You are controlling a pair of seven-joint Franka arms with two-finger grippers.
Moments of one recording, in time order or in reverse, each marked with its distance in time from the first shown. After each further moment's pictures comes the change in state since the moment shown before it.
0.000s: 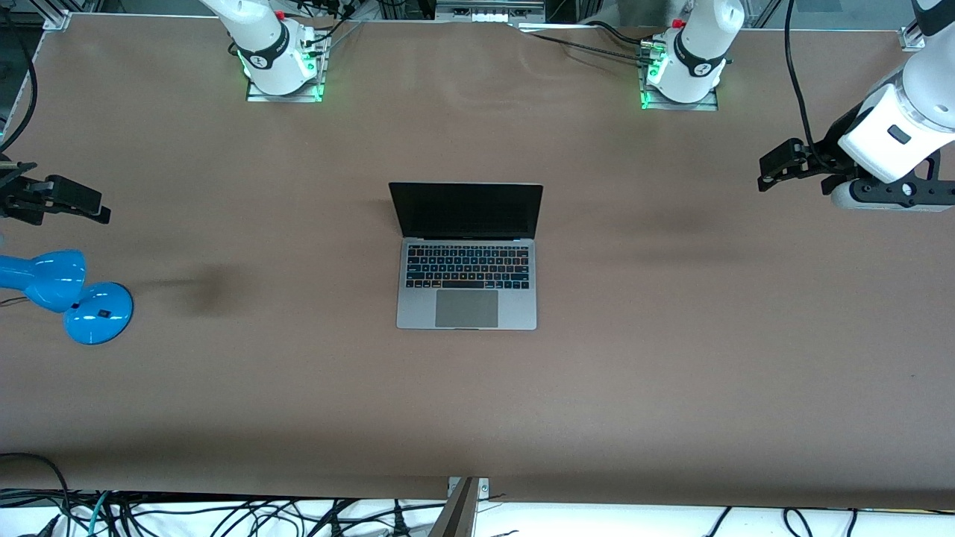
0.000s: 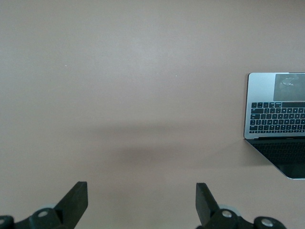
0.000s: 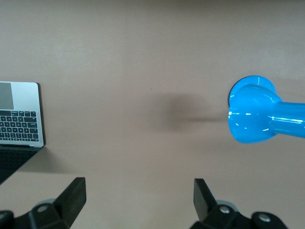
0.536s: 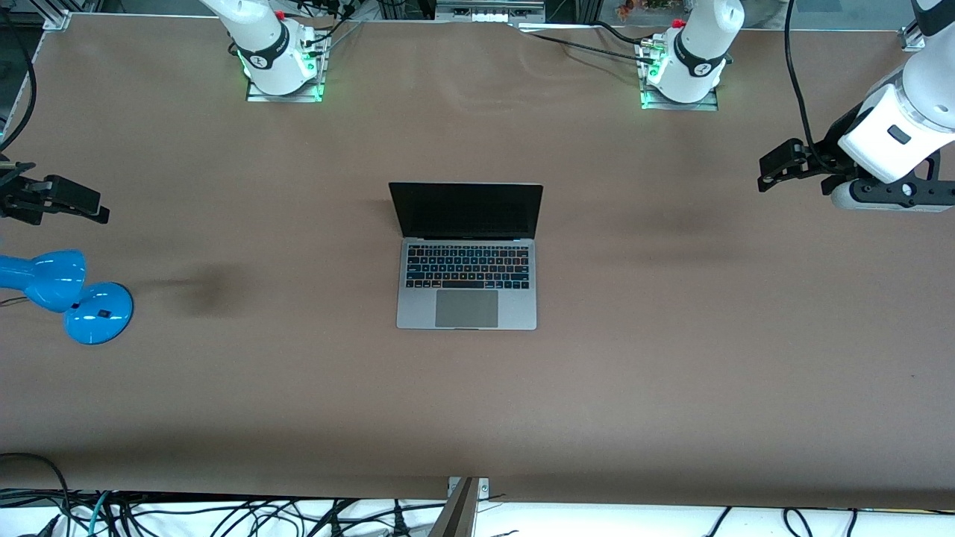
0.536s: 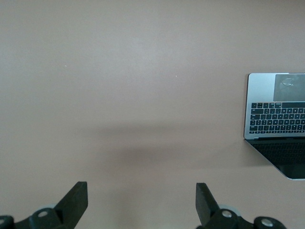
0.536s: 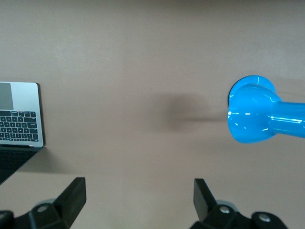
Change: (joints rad) left arm 0.000 0.000 0.000 -0.001 0.000 0.002 0.000; right arm -0.001 0.000 0.000 0.000 0.000 0.000 0.000
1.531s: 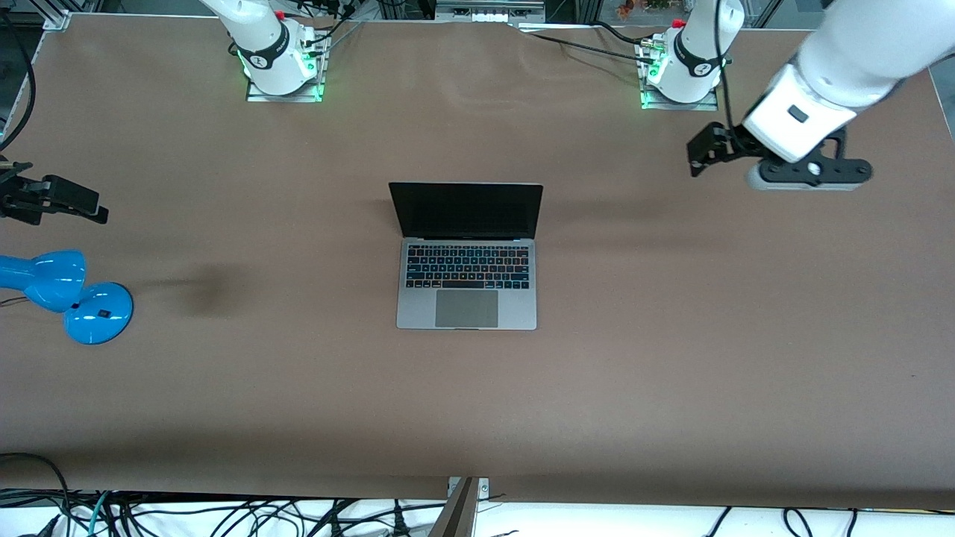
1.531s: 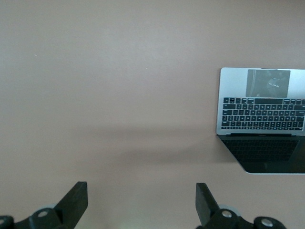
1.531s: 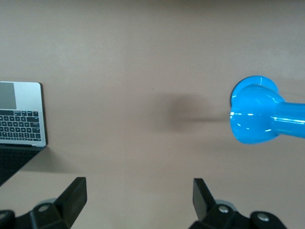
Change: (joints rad) left arm -0.009 -0.007 -0.197 0.000 0.000 0.002 -0.237; right arm -0.004 0.000 0.009 0.000 0.012 0.000 -0.003
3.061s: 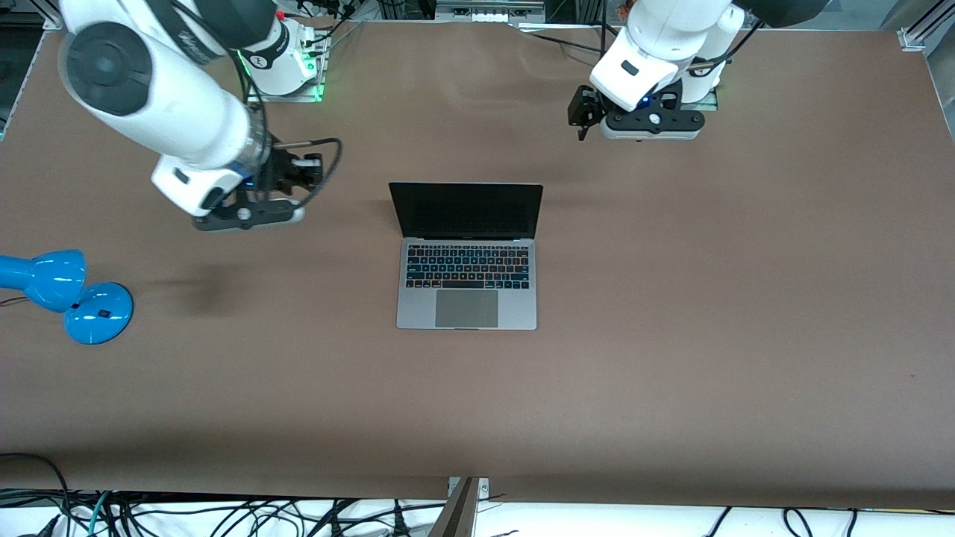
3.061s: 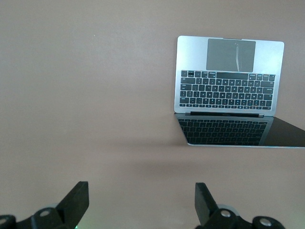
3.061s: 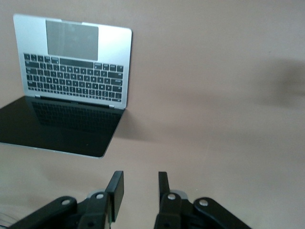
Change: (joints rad) left arm -0.002 -0.099 -0.266 -0.249 -0.049 0.198 -0.266; right arm 0.246 0.044 0.265 -0.097 0.012 -0.006 0.408
